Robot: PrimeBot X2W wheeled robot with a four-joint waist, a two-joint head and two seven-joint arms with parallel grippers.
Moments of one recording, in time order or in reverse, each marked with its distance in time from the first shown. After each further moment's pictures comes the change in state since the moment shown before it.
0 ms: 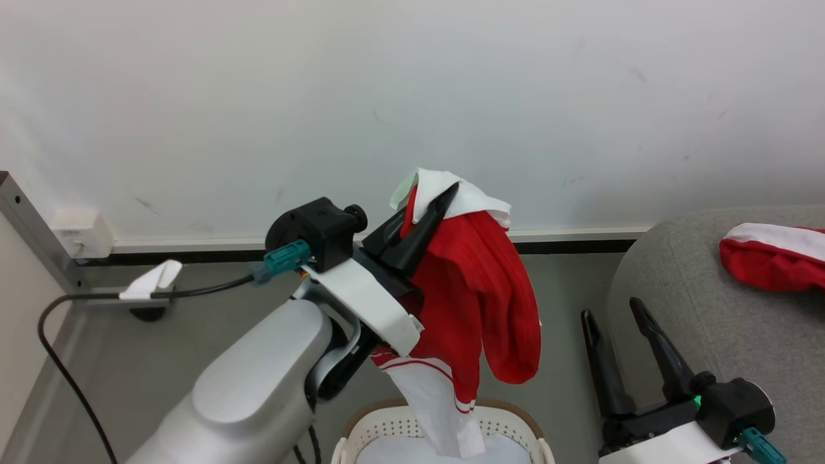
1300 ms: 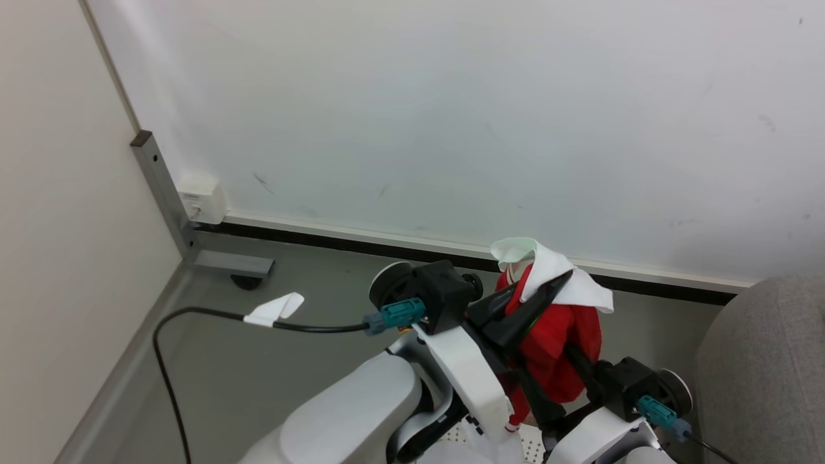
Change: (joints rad) left arm 0.039 -0.129 -0.161 -0.017 0.006 -0.057 0.052; right arm -0.206 -0.014 0.291 0.356 0.067 0.000 0.000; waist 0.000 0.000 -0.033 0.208
